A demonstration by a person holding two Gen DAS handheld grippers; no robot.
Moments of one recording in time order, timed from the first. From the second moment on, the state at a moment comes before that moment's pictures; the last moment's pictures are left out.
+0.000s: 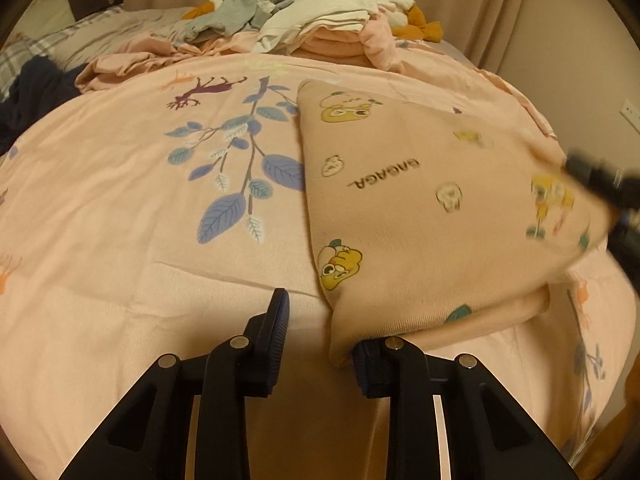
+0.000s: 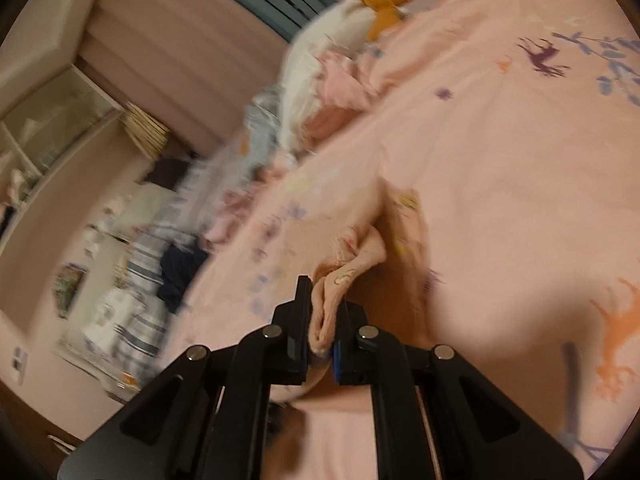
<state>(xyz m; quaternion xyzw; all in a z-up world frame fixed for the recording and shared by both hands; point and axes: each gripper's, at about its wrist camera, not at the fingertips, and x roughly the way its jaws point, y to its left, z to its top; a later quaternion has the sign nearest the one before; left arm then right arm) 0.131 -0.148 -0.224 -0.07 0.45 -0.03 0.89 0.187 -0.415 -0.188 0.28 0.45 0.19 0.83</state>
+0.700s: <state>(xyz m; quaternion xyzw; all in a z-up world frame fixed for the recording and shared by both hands) 0.120 -0.132 -0.216 -0.06 0.48 -0.06 0.87 0.166 -0.408 -0.214 0.21 0.51 0.18 0.81</state>
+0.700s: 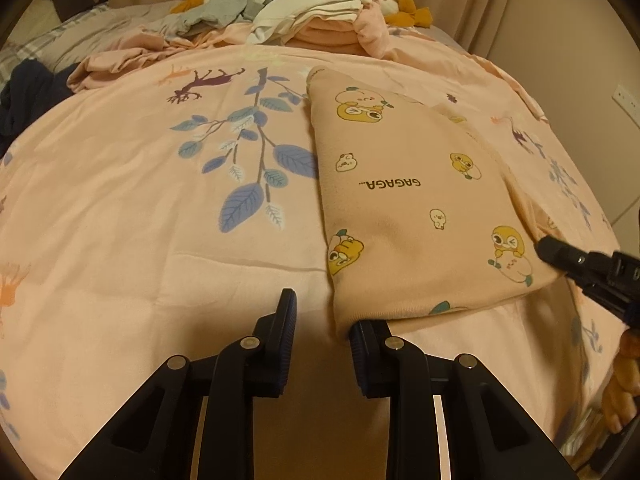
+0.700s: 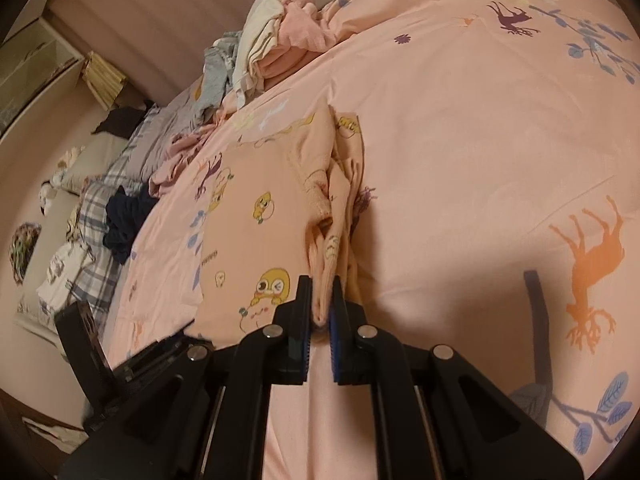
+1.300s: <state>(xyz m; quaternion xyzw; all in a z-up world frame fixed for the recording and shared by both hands) 0.097 -0.135 -0.186 -0.06 0.48 -0.11 0.87 0.170 -0.393 -0.206 0.12 0.58 0.09 0.80</state>
